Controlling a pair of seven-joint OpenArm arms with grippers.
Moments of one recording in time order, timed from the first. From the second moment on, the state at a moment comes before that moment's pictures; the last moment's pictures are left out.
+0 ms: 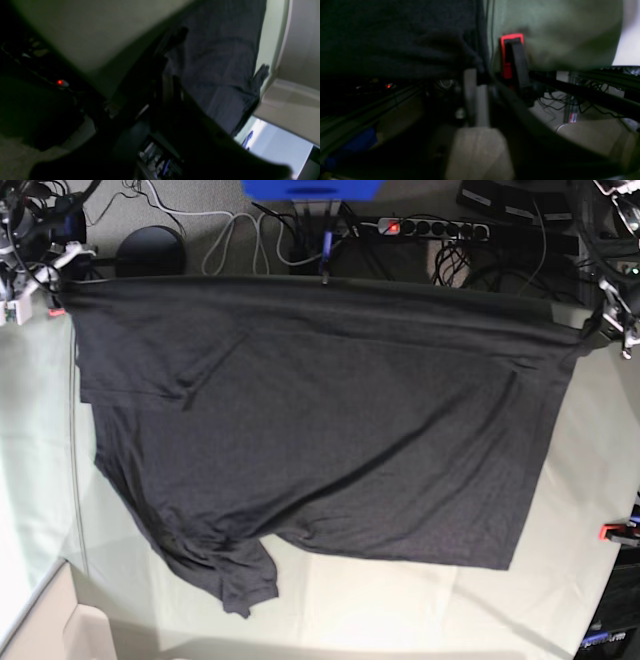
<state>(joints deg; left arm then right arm) 15.8 -17.9 -49.6 79.9 -64.1 -0.8 67.9 -29.3 2.0 49.7 106.0 15.0 40.1 -54.1</state>
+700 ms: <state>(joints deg) 15.9 -19.1 -51.2 80.3 -64.2 -0.8 71.3 -26.8 4.3 50.0 106.3 15.2 40.1 -54.3</state>
